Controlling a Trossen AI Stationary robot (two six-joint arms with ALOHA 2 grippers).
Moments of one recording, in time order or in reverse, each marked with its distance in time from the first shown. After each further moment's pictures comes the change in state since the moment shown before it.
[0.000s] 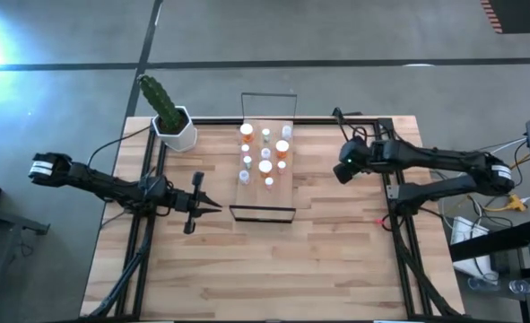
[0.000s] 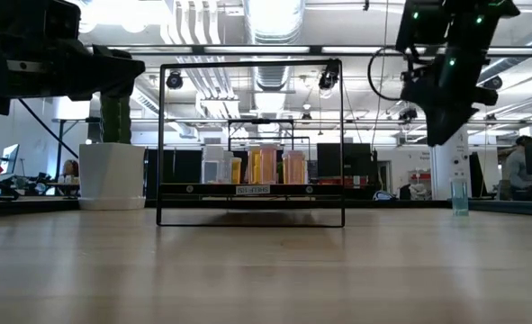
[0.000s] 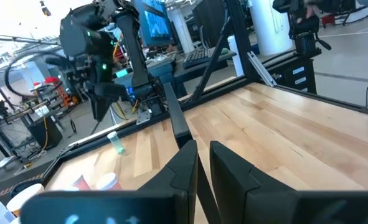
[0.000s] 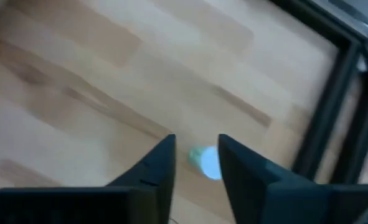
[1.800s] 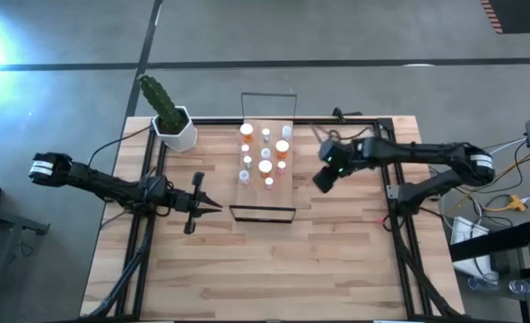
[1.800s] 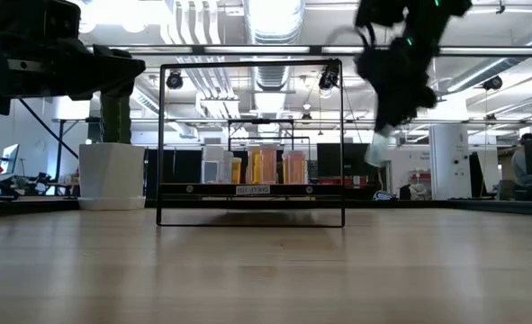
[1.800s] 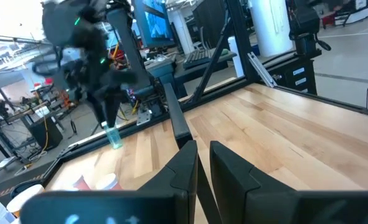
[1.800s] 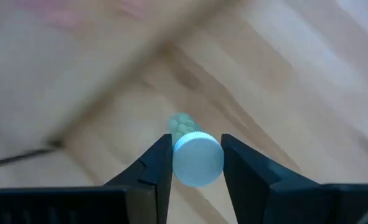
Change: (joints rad) left arm 0.000 0.007 0.000 0.008 0.000 0.001; right arm 0.057 0.216 0.162 0.134 -0.303 -0.115
